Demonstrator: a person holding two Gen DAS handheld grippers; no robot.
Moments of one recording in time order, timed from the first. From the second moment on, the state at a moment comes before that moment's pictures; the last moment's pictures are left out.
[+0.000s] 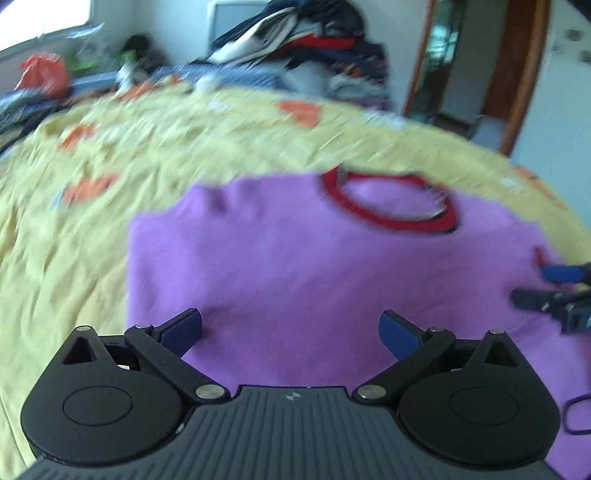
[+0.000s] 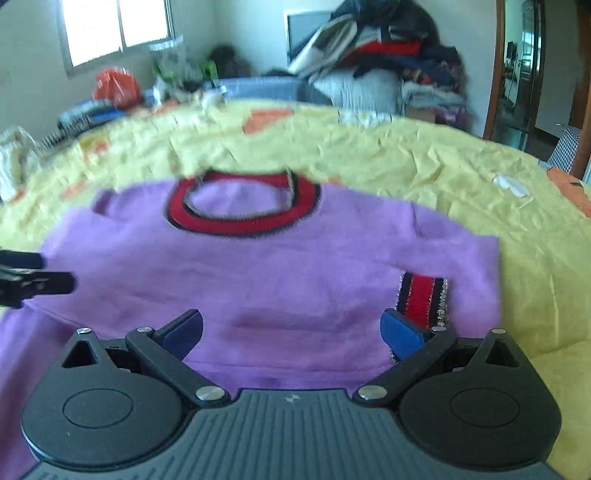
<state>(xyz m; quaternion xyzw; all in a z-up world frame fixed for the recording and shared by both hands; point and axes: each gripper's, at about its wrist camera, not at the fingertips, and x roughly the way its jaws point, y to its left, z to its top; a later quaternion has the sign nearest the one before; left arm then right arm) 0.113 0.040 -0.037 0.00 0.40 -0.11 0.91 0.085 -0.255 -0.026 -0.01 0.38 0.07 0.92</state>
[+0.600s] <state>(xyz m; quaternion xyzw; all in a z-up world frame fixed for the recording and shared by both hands) 0.047 0.030 -0.048 0.03 0.39 -0.04 0.92 0.015 -0.229 -0.046 -0.06 0.38 0.03 0.92</state>
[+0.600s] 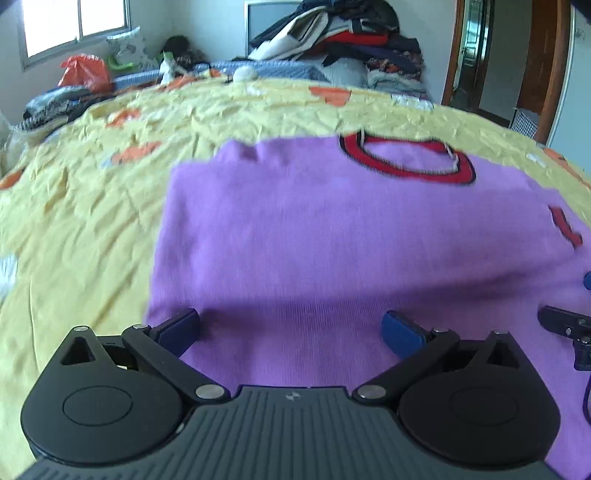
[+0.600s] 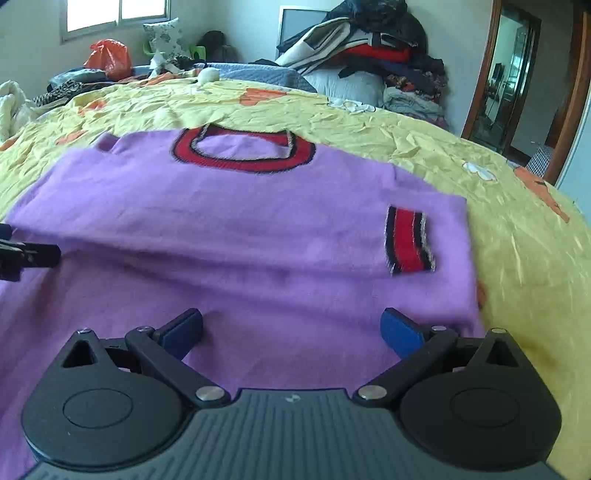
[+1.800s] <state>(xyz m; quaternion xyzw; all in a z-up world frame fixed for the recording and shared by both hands) -0.046 0.039 -0.051 0.02 0.38 -0.04 0.92 -0.084 -0.230 -0.043 -0.02 0.39 -0.02 0.92</state>
